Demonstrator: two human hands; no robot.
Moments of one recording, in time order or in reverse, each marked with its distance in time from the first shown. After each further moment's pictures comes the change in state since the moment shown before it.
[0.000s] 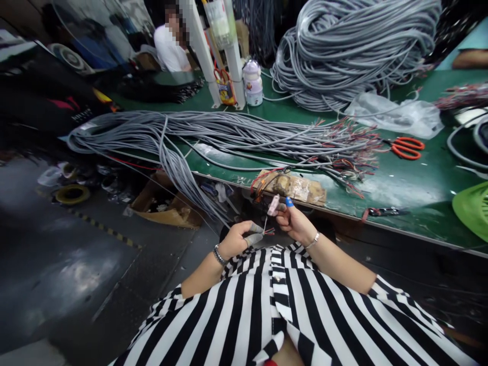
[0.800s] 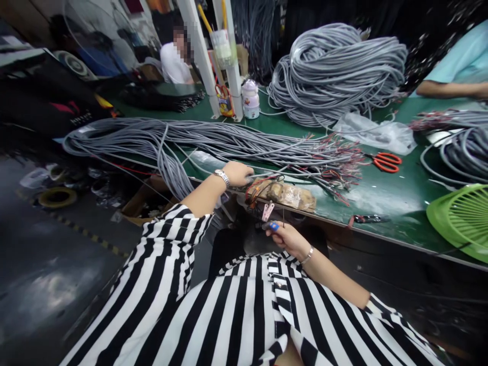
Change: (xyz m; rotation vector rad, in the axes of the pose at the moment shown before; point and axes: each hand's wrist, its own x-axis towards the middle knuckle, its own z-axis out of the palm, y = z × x) left_hand 0.188 0.064 -0.093 1.290 -0.265 0.037; right_hand -0.021 0.020 -0.013 -0.313 0.002 -0.006
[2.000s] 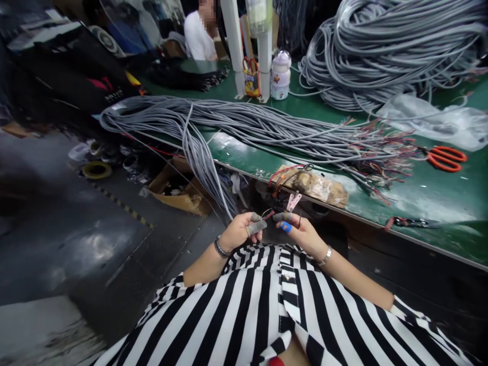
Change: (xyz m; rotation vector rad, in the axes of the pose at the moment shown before) left_hand -0.180 0.097 0.097 -1.762 0.086 -0.353; right_hand -0.012 -0.002 0.035 -0.278 -0.091 -0.269
